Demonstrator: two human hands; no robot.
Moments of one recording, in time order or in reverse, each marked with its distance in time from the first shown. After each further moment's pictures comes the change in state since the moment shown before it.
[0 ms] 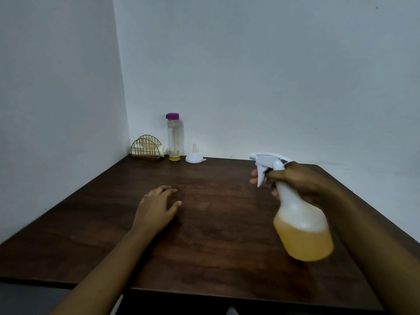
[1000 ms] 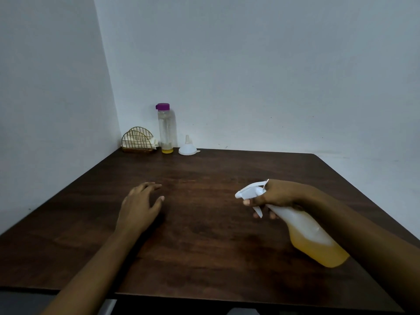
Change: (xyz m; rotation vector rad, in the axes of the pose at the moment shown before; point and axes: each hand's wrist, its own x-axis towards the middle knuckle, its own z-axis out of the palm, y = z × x) left_hand 0.000 0.001 -0.003 -0.064 0.027 -0.123; right_hand 0.026 0.046 -0.005 -0.396 -0.351 0.235
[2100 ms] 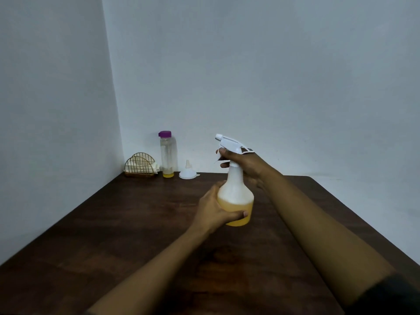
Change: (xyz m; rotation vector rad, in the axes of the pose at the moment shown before) left_hand 0.006 0.147 0.018 -0.658 -0.115 0.209; right_hand 0.026 -0.097 -0.028 0.696 0.418 -0.402
